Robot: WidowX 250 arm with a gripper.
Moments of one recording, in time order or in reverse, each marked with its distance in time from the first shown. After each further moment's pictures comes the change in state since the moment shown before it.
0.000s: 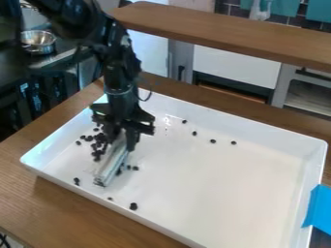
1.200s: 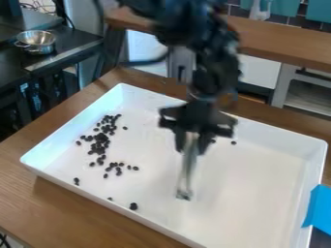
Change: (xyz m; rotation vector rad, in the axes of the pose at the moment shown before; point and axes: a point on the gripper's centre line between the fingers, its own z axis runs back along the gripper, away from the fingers) arm -0.009 -0.127 0.030 0.086 -0.066 0.193
